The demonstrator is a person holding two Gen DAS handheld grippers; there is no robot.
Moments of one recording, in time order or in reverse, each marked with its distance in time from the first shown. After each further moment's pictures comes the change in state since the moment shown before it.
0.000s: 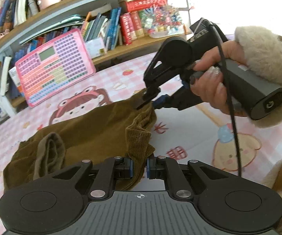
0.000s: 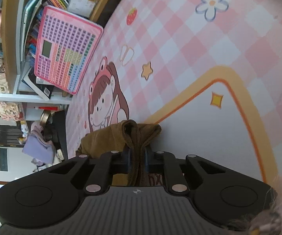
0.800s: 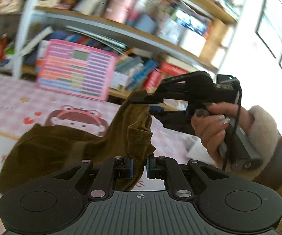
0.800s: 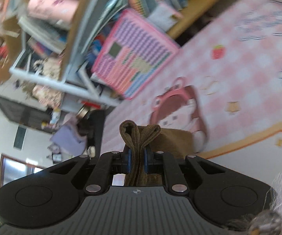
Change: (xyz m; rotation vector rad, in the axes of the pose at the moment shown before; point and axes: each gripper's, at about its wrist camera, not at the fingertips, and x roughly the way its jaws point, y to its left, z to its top) left arm -0.064 0.087 -0.012 -0.595 -0.298 -0.169; right arm -0.031 0.122 -0.008 -0.241 -0.027 0.177
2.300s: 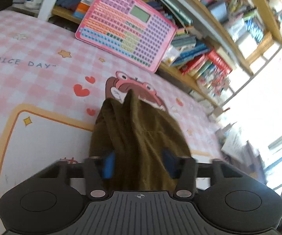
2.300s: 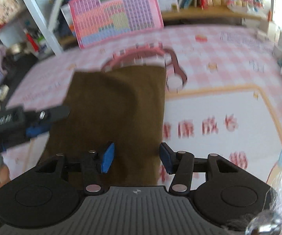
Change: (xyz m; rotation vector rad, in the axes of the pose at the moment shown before) left arm 0.065 0.215 0.034 -0.196 0.283 -0.093; right arm 0.106 0.041 -0.200 -0.394 -0.072 -0.690
